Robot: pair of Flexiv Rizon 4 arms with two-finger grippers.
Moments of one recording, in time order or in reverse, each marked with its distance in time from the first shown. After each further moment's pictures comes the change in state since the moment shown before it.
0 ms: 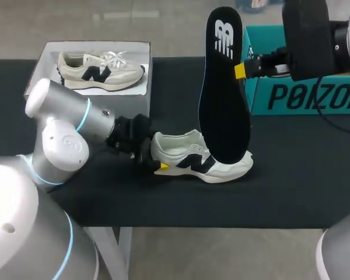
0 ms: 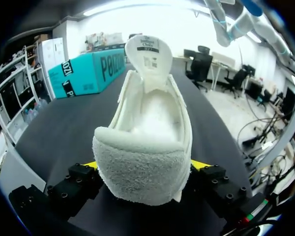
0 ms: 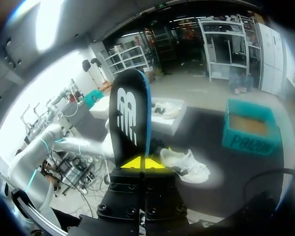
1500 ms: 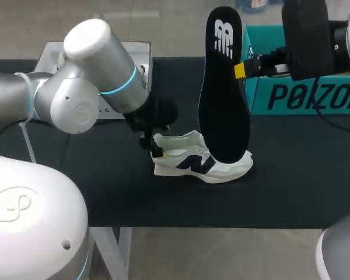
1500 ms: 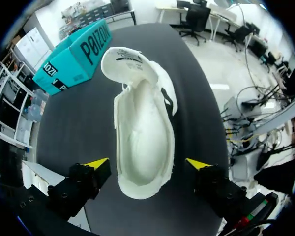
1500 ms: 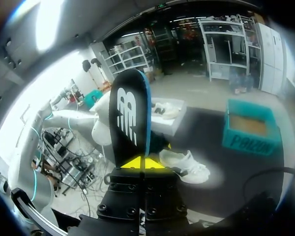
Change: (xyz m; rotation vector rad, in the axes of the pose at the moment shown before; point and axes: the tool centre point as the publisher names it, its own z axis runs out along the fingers) left arm 0.009 -0.053 -0.051 -0.498 -0.019 0.158; right arm 0.000 0.000 0.001 0.000 0.001 -0.001
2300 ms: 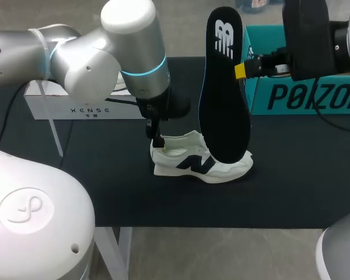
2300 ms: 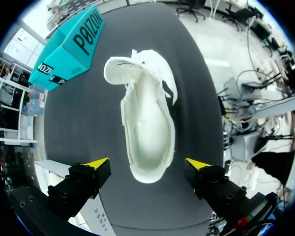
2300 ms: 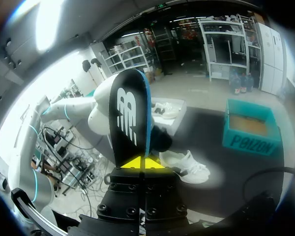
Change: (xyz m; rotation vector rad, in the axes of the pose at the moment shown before) left arm -0.008 -0.008 -0.032 -0.233 -0.013 0.046; right arm 0.000 -0.001 0.000 -0.001 0.000 0.000
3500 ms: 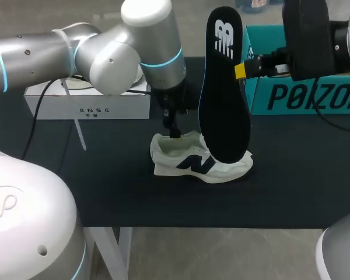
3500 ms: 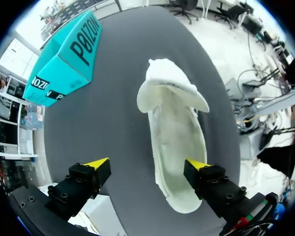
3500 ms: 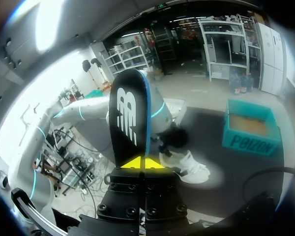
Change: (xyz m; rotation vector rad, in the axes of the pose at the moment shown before) left arm -0.049 -0.043 0.032 0.058 0.012 0.081; right arm 0.000 0.000 0.000 0.000 -0.001 0.000
